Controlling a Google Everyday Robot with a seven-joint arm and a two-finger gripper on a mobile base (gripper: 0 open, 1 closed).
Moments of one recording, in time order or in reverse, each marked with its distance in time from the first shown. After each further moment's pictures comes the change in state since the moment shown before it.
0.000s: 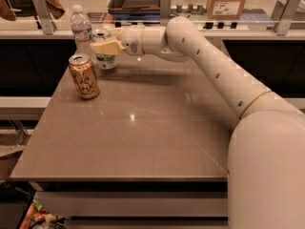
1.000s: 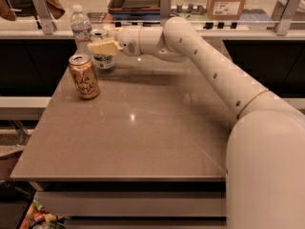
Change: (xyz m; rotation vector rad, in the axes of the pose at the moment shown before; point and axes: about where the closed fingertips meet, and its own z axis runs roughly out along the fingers) arm 0.000 0.005 0.008 -0.014 -0.001 0.001
